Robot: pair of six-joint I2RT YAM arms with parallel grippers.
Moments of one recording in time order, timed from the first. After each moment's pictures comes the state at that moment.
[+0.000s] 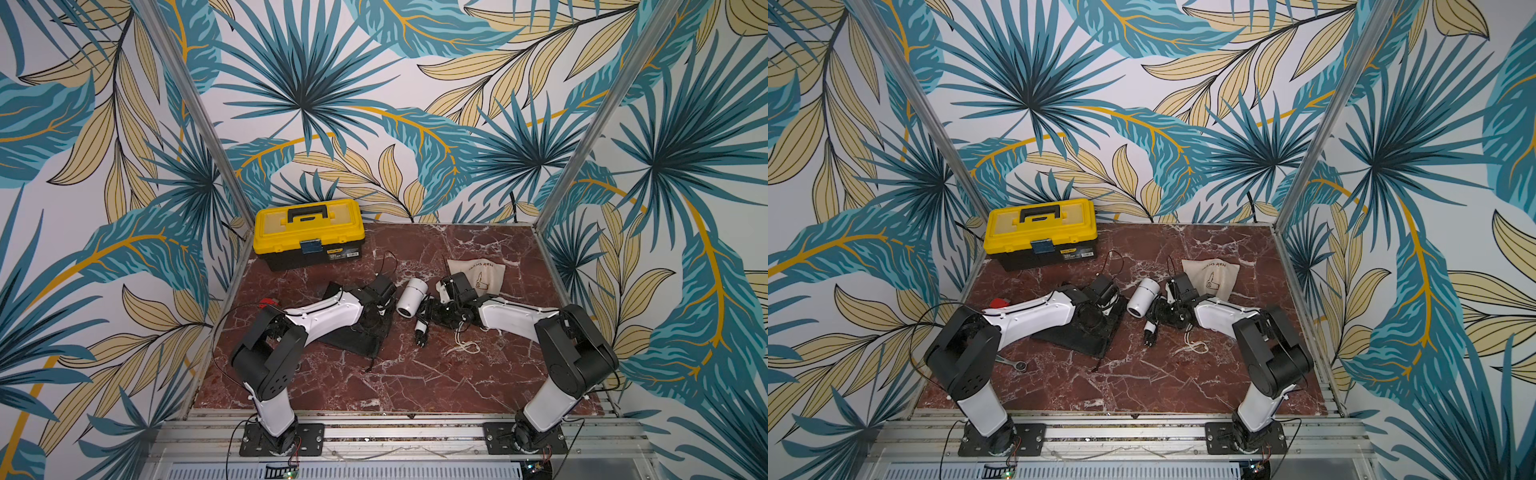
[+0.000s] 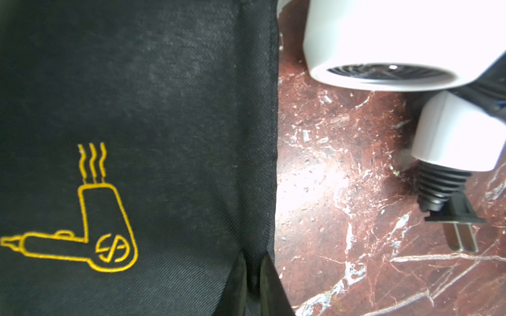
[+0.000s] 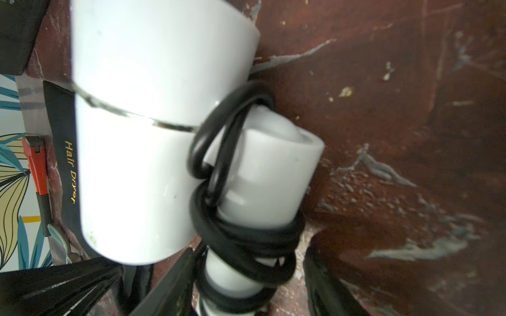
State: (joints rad) left arm -0.66 1.75 1.14 -0.68 0.07 -0.39; right arm 0.44 1.71 0.89 -0.19 -0.27 0.67
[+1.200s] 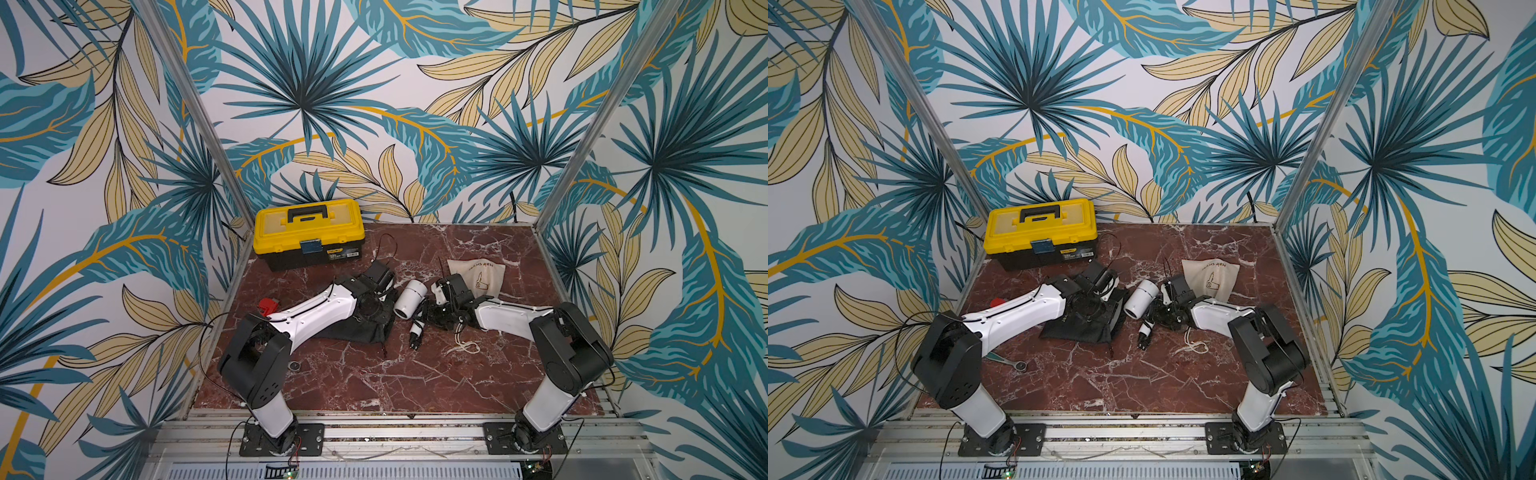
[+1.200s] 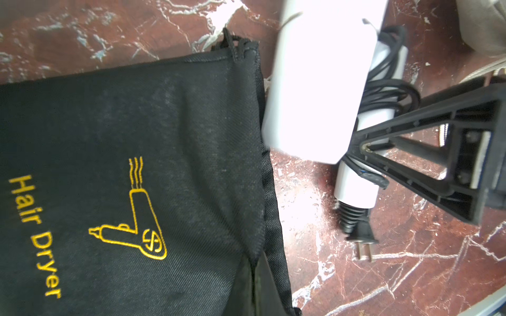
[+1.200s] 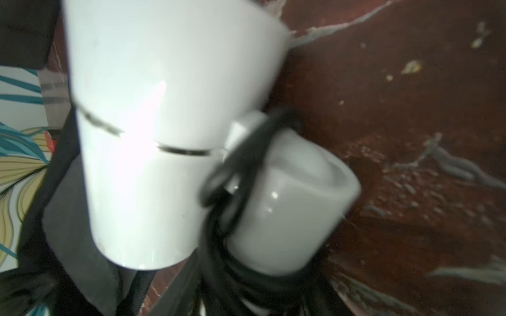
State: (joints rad) left arm -0.64 1.69 1.23 -0.70 0.05 -0.33; right arm 0.46 1.74 0.89 -0.12 -0.32 0.73
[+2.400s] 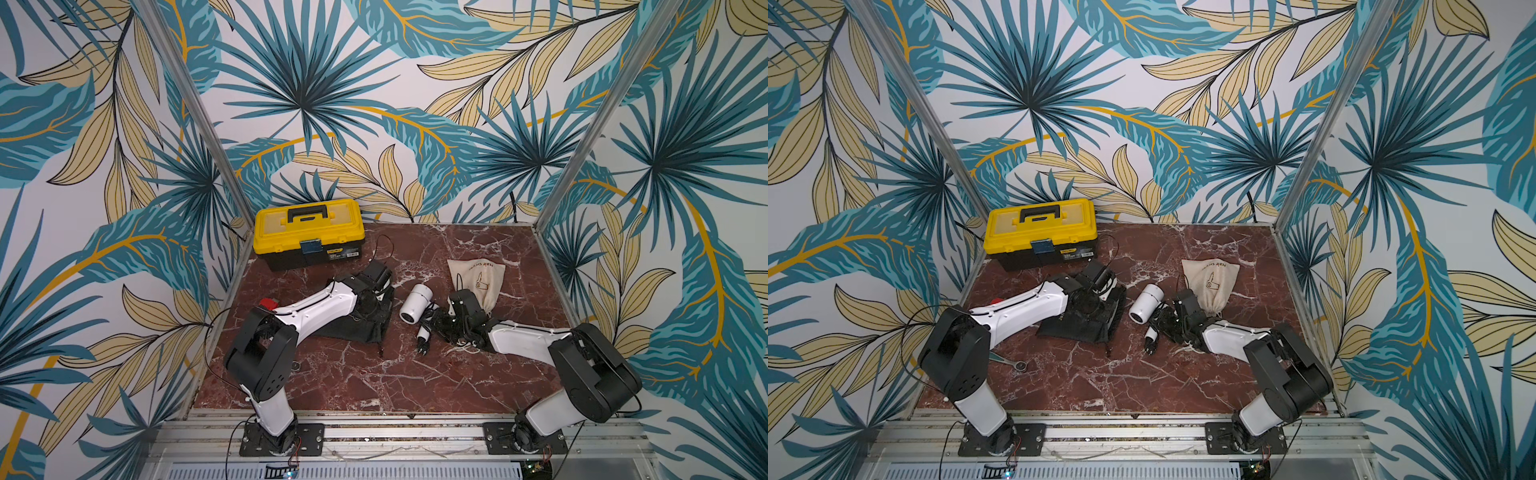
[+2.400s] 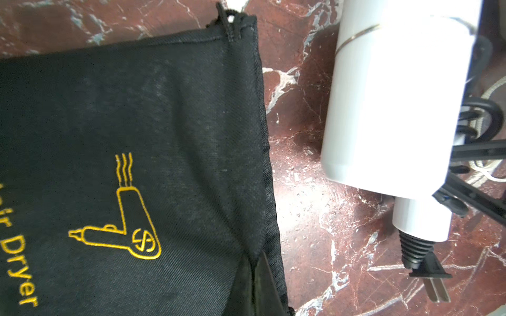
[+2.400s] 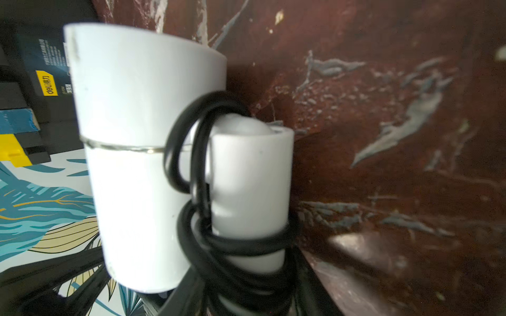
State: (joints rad) left arm -0.61 1.73 1.23 -0.70 0.07 -0.33; right arm 0.49 1.55 0.63 0.11 -0.24 1.11
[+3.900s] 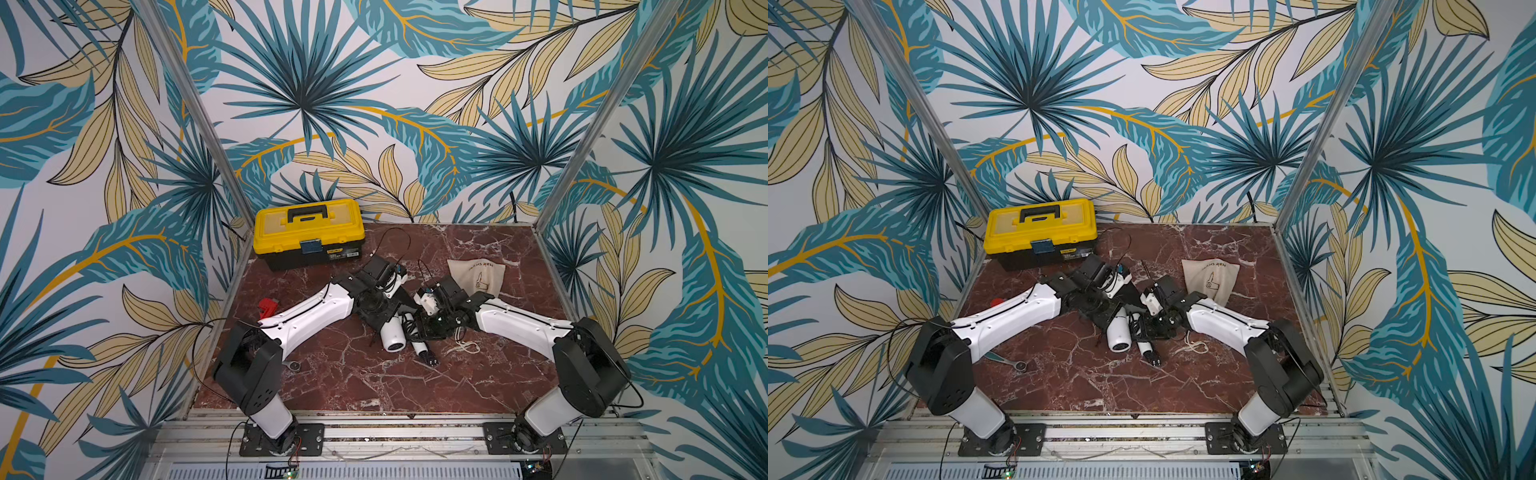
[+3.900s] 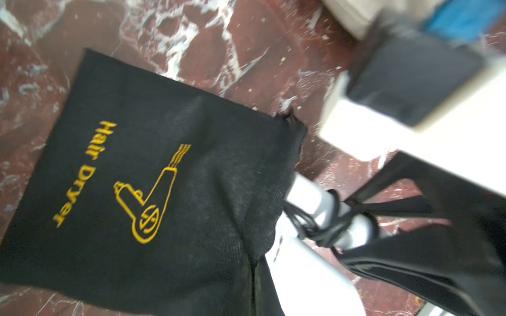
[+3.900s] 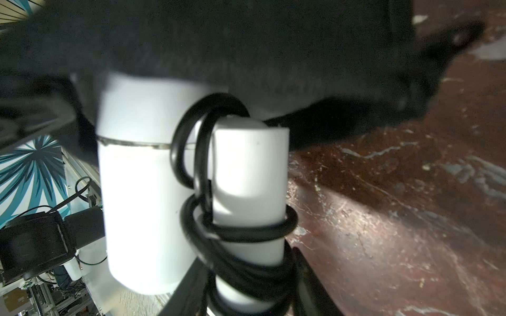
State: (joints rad) left arm -0.67 1.62 1.26 -0.65 0.15 -0.07; right arm 0.59 1.61 0.99 -0.50 -0.43 0.48
